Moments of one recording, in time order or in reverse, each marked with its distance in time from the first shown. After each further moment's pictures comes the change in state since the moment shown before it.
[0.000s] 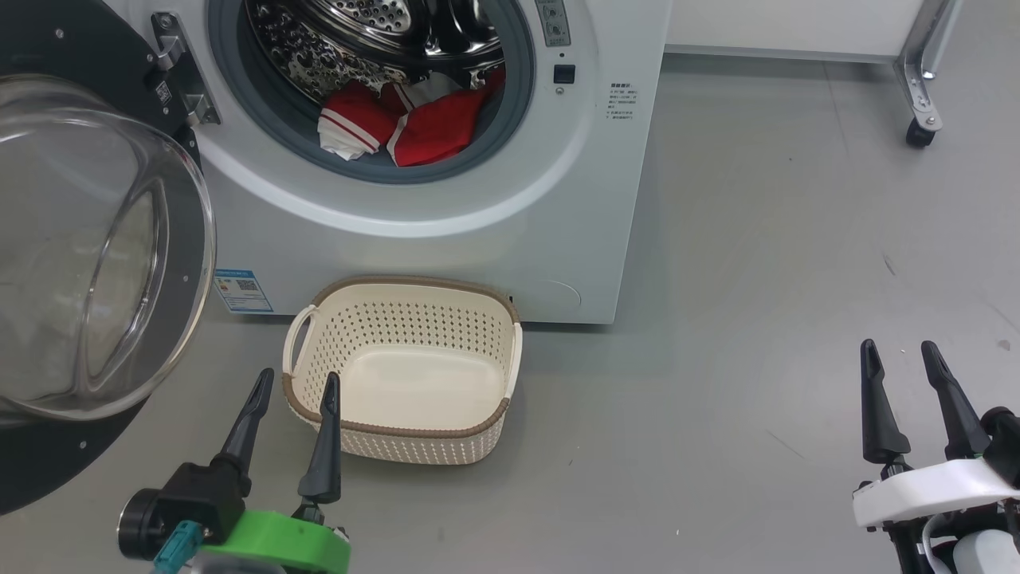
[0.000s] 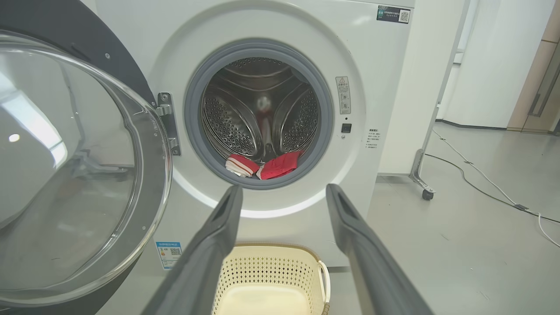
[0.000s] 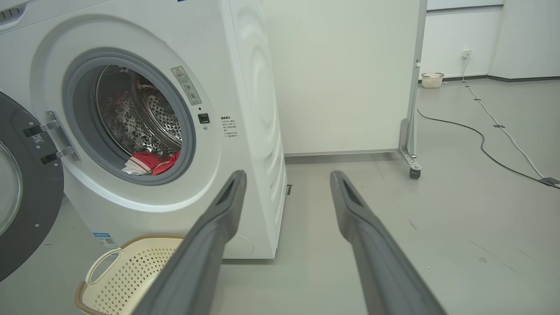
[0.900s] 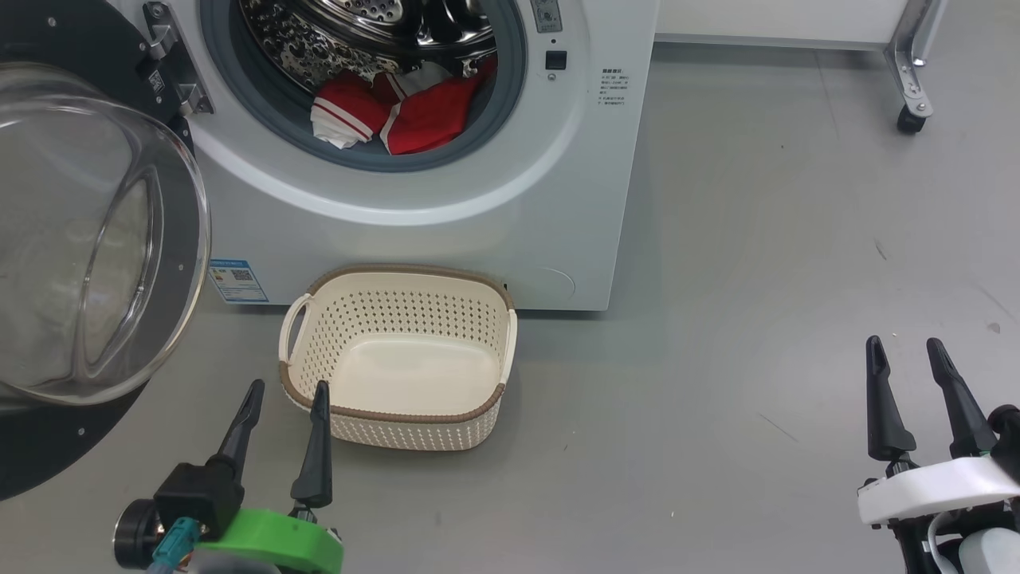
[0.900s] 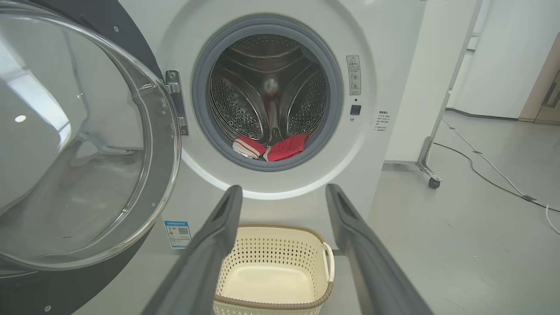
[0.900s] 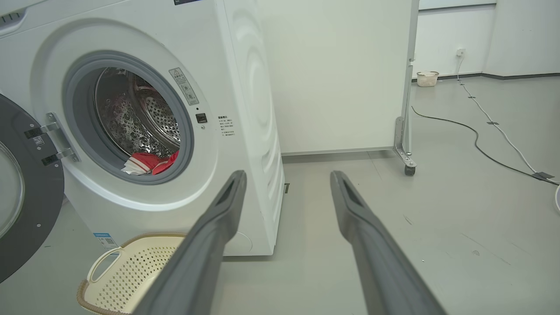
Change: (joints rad) left arm -0.012 0.003 0.011 0.063 -0.015 0.016 0.002; right arm 0.000 -0.008 -0.001 -0.006 0.017 -0.001 0.000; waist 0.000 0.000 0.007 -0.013
